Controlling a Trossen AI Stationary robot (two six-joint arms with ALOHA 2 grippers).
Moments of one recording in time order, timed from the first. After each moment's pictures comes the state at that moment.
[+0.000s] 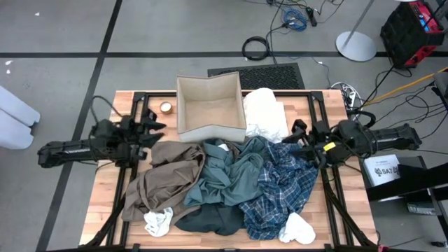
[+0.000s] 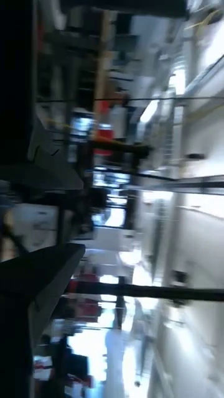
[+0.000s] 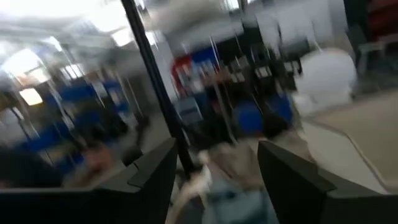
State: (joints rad) left arm 0.16 0.39 0.29 0.51 0.21 -0.17; right arm 0.09 0.49 0.46 0.18 -0.10 0.35
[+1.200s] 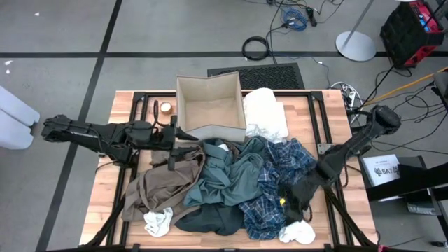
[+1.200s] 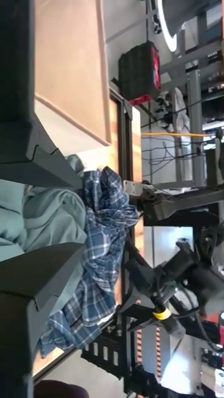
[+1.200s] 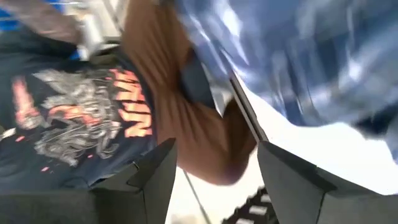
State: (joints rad) left arm -0.14 0.90 0.81 -0.12 -0.15 0.01; right arm 0.68 1.24 0.73 -0.19 -0.34 1.50
